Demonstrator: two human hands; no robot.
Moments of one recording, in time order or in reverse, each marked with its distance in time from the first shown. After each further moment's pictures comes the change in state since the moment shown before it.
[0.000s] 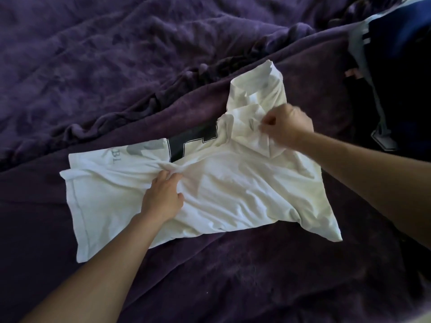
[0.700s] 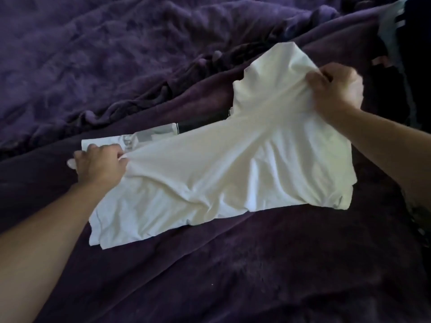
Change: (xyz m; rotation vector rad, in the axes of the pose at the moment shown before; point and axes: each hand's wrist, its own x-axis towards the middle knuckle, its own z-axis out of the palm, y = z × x) left_hand 0.023 -0.102 -0.072 0.304 0.342 -0.231; right_hand 0.037 0.039 -0.014 0.286 0.457 0.144
